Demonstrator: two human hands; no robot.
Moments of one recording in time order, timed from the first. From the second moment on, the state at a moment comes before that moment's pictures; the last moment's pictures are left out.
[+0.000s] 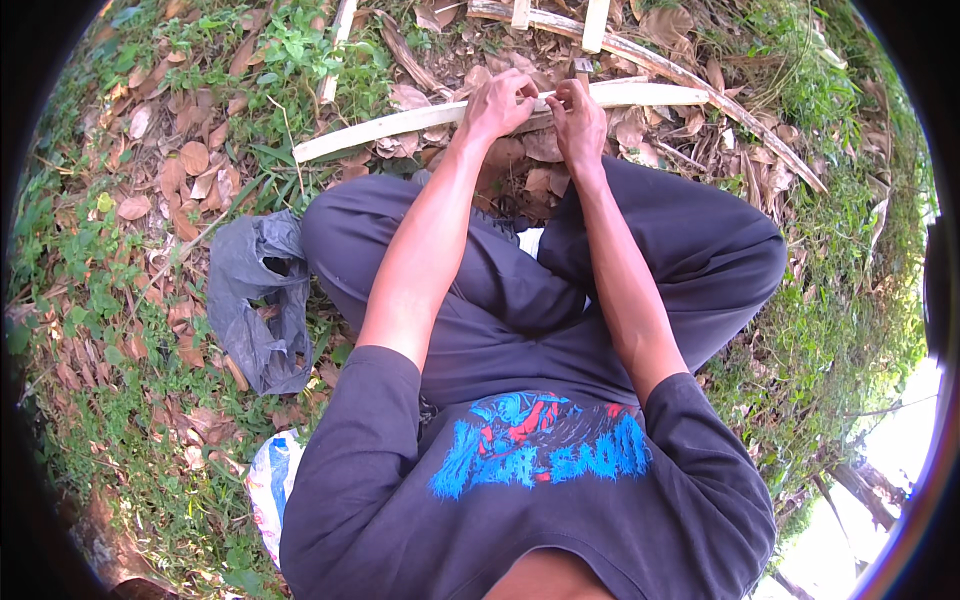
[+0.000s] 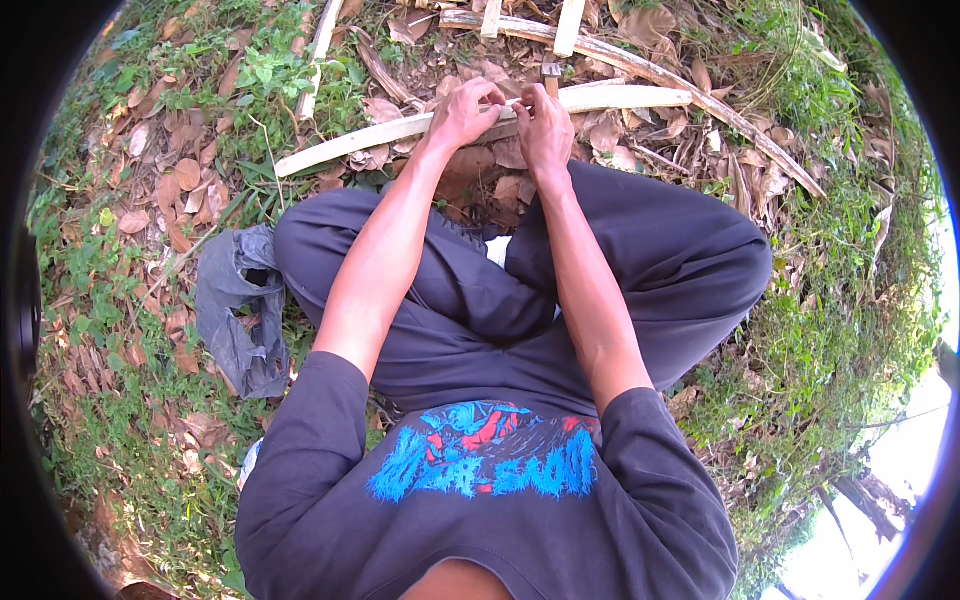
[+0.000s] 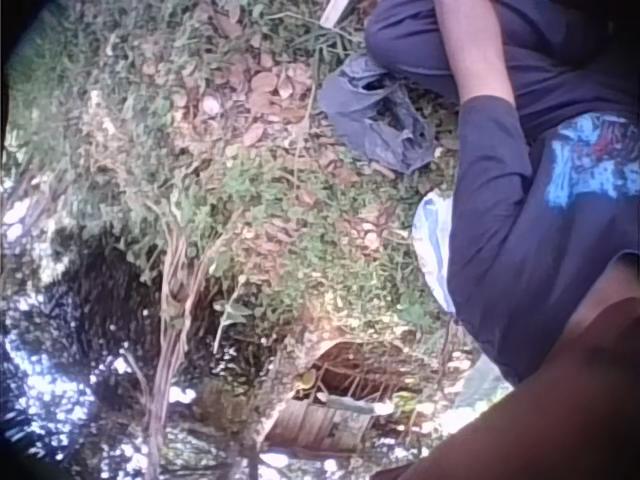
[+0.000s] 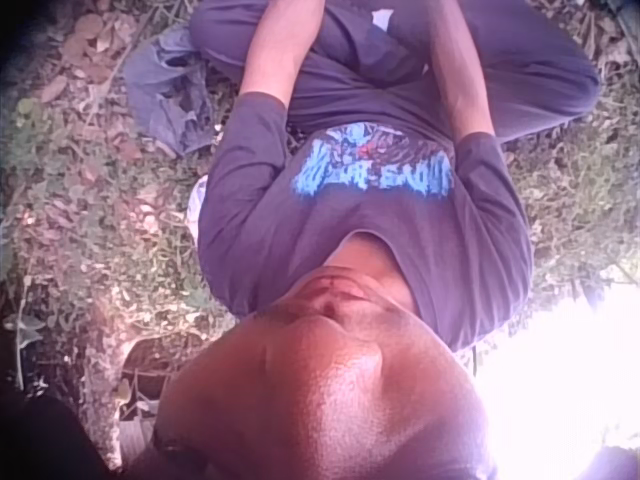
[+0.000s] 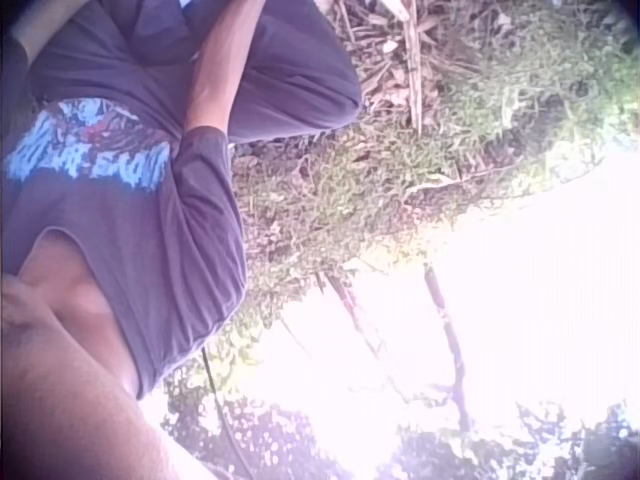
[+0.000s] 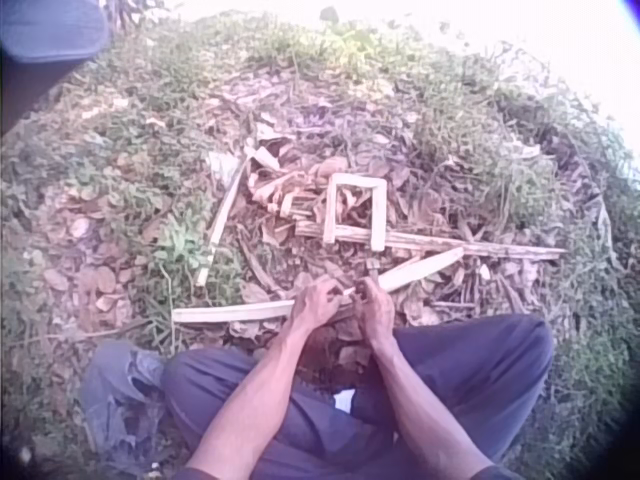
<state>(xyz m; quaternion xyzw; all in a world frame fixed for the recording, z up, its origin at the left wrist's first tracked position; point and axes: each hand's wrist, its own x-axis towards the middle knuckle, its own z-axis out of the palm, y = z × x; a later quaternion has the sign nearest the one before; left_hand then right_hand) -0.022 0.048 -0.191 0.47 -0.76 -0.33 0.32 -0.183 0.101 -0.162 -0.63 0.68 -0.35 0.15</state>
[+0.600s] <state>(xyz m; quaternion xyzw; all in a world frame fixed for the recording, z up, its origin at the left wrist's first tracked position) -0.024 0.051 -0.187 0.47 -0.75 -0.34 0.31 -0.180 0.105 -0.159 -0.65 0.67 -0.35 0.08</state>
